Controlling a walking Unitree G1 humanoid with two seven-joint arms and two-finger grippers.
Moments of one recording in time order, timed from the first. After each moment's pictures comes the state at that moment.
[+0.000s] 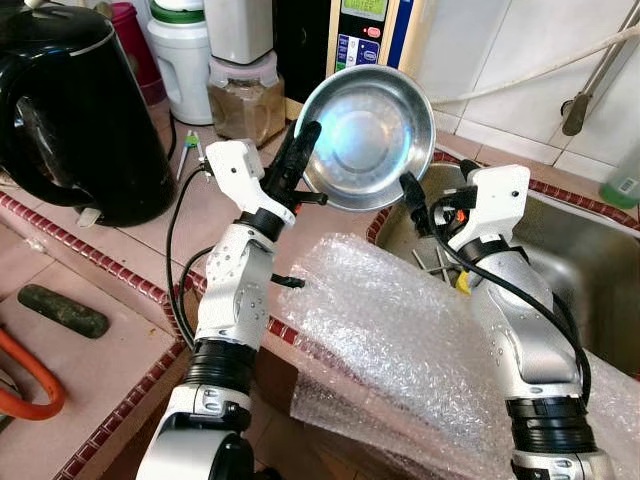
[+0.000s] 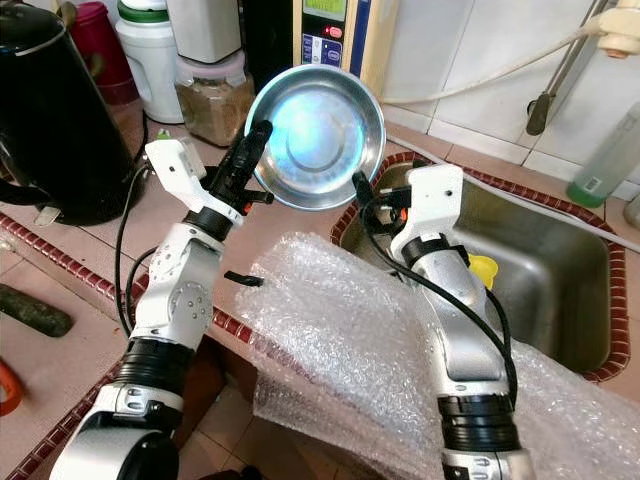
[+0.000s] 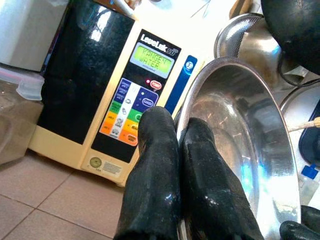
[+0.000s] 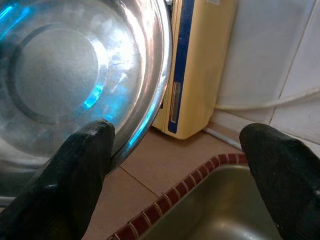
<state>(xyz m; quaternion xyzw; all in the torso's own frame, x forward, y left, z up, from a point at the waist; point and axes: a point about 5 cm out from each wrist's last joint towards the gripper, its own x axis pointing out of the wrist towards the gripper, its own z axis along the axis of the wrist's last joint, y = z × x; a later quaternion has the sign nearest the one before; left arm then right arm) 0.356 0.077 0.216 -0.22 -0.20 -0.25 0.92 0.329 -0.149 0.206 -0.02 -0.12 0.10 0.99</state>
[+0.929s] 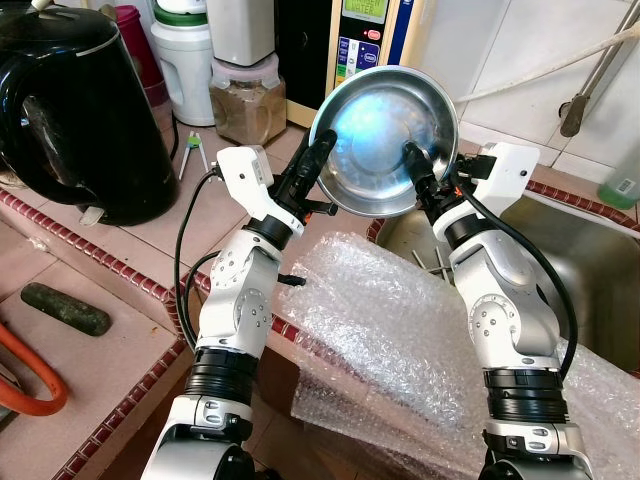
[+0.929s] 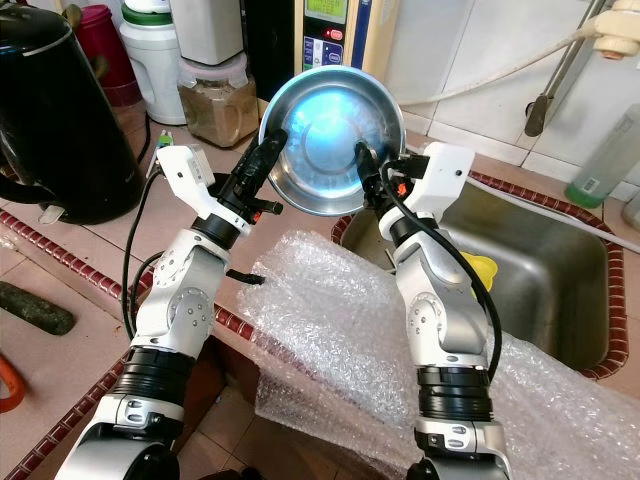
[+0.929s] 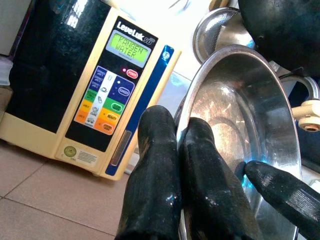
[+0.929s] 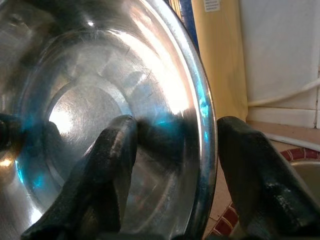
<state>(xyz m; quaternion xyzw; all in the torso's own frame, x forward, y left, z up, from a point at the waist) 0.349 0.067 0.212 -0.24 -0.18 -0.29 0.91 0.344 -0.135 0.221 0.15 -0.13 0.14 0.97</state>
